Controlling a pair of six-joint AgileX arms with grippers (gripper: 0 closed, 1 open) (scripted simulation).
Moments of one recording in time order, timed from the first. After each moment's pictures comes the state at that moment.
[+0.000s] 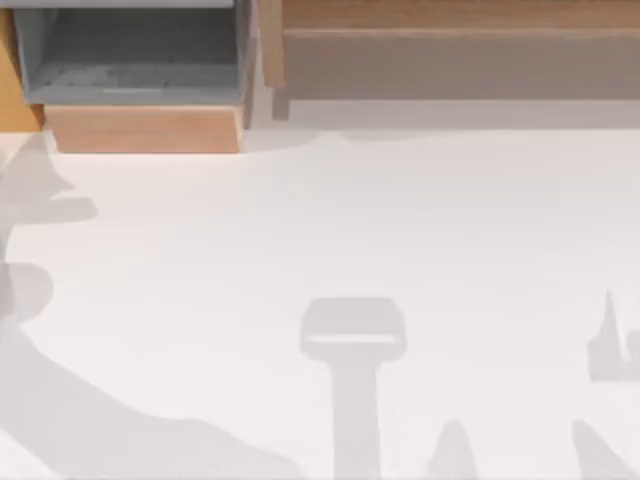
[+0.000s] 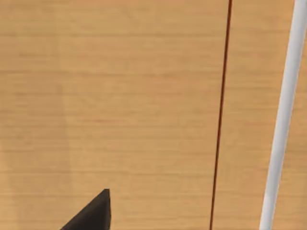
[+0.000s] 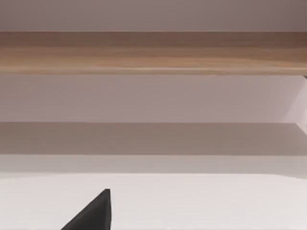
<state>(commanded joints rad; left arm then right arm) 0.42 2.28 1.10 1.17 0.47 1.58 0.00 0.00 0.00 0.00 0.00 0.00</state>
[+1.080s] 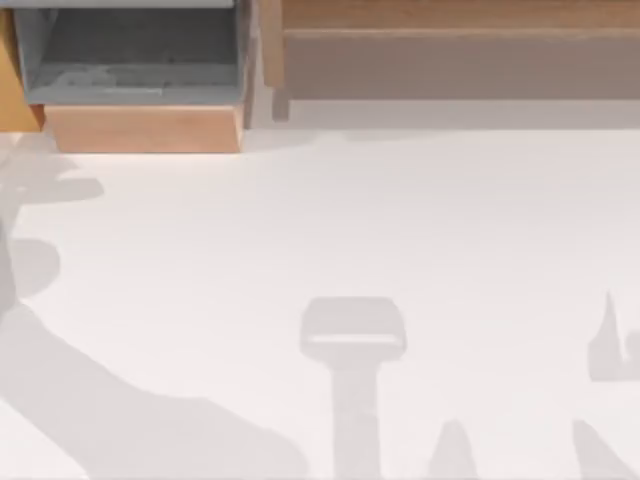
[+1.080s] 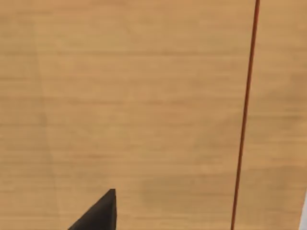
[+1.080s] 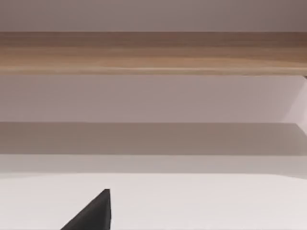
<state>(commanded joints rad) 0.39 2.33 1.21 1.11 0.44 1.58 0.00 0.00 0.00 0.00 0.00 0.00</state>
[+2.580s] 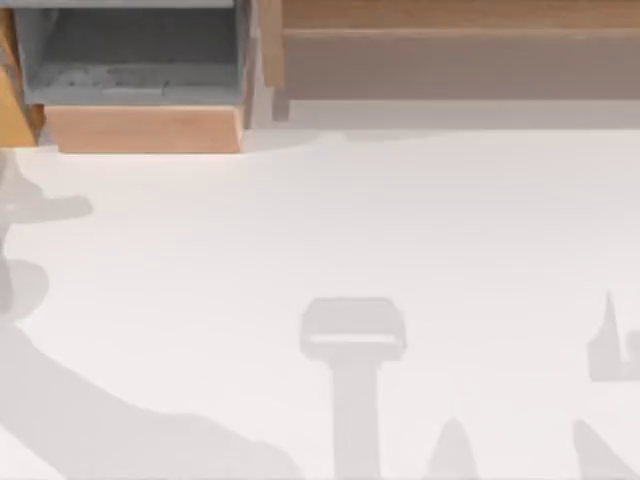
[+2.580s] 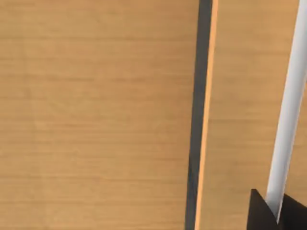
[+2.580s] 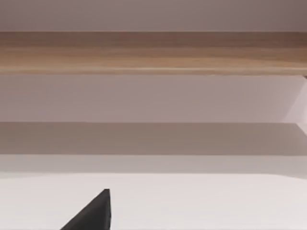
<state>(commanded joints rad) 0.43 2.29 1.10 1.16 0.47 1.58 0.00 0.00 0.00 0.00 0.00 0.00</state>
